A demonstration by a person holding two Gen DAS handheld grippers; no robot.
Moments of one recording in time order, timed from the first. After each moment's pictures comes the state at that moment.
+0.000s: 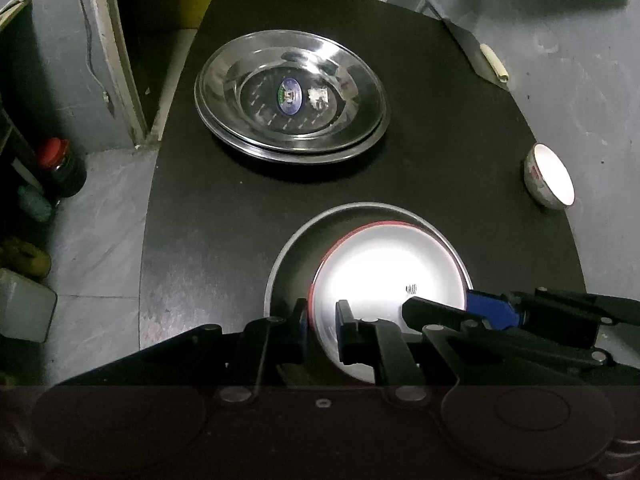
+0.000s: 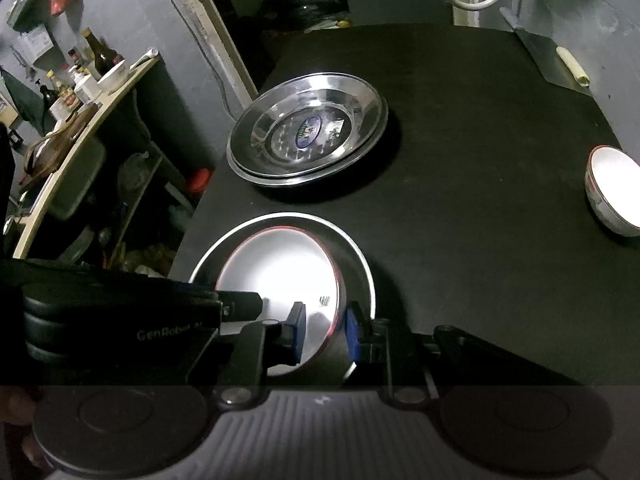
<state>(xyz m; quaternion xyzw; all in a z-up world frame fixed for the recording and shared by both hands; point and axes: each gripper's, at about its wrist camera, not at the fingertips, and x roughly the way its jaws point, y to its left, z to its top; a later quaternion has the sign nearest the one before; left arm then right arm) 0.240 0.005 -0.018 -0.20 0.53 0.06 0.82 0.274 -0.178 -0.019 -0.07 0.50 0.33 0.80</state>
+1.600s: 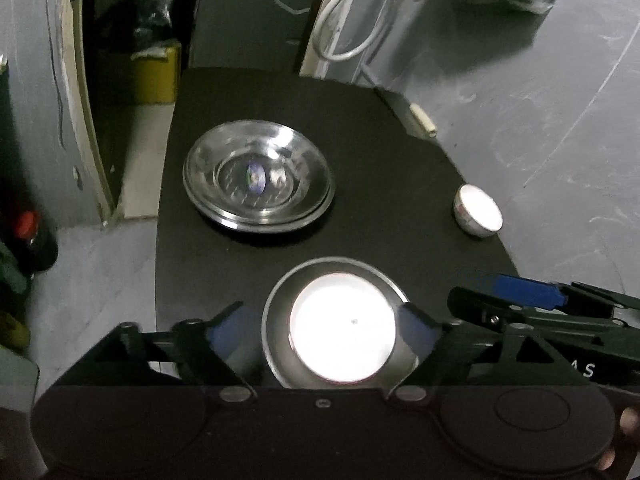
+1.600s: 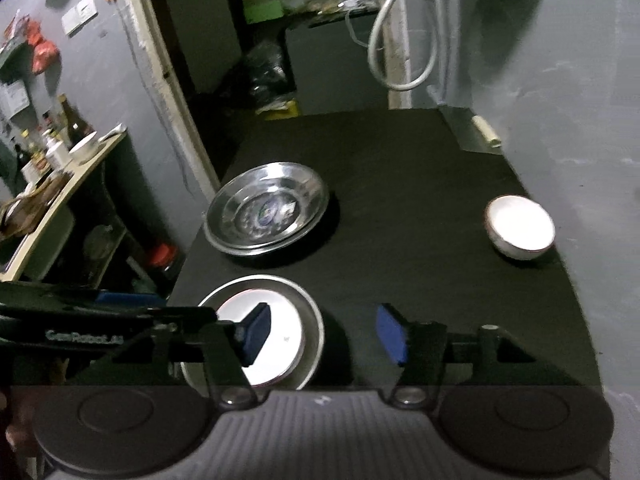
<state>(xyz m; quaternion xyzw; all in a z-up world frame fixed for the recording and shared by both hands) 0.191 0.011 0.038 -0.17 0.42 0.00 0.89 0.233 -0.228 0.038 -0.04 0.39 0.25 0.88</state>
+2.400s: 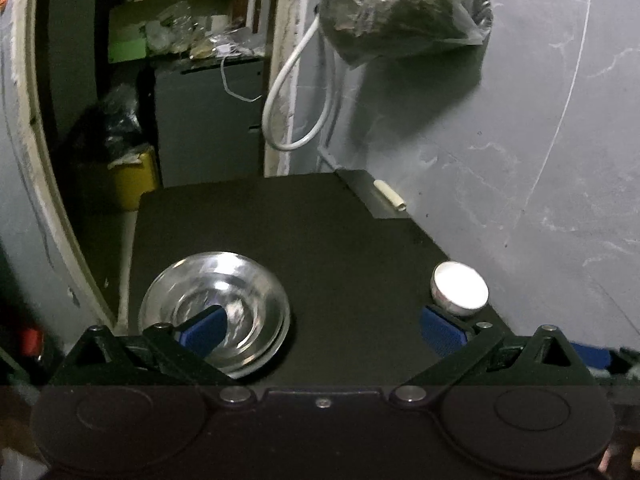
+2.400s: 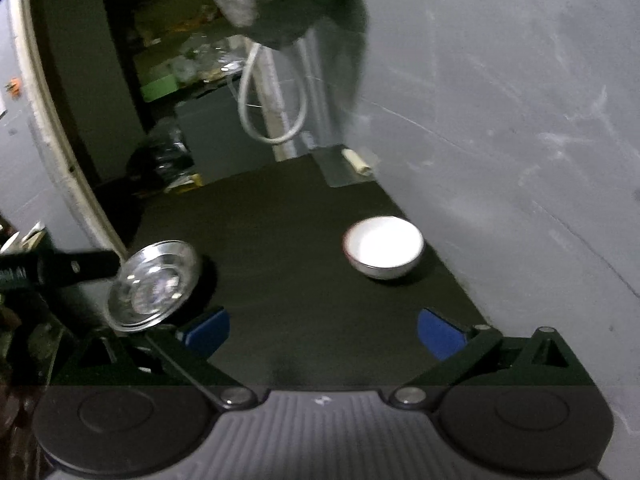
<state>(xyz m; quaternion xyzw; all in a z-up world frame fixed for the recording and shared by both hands) 0.258 -0.038 0.080 -0.07 0.32 -0.01 0.94 0.263 -0.316 0.018 0.05 0.34 0.11 0.93</state>
